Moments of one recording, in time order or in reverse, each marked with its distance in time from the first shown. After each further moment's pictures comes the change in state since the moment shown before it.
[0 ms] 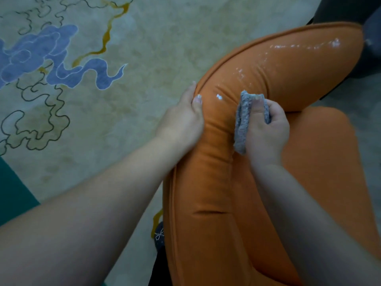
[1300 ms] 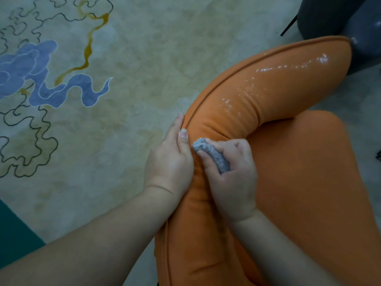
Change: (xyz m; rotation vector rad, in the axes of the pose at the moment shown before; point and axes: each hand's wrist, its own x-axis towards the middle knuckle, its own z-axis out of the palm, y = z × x) left_hand 0.014 -0.004 0.007 -0.083 0.108 0.002; right_hand -0.014 0.003 0.024 -0.280 -0.127 -0.455
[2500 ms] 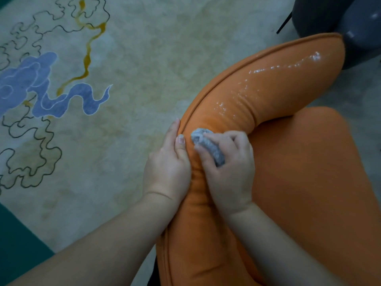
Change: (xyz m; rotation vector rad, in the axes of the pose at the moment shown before) left_hand -0.002 0.004 -0.002 0.074 0.004 -0.011; right_hand 0.014 -0.001 0.005 -0.088 0.086 0.010
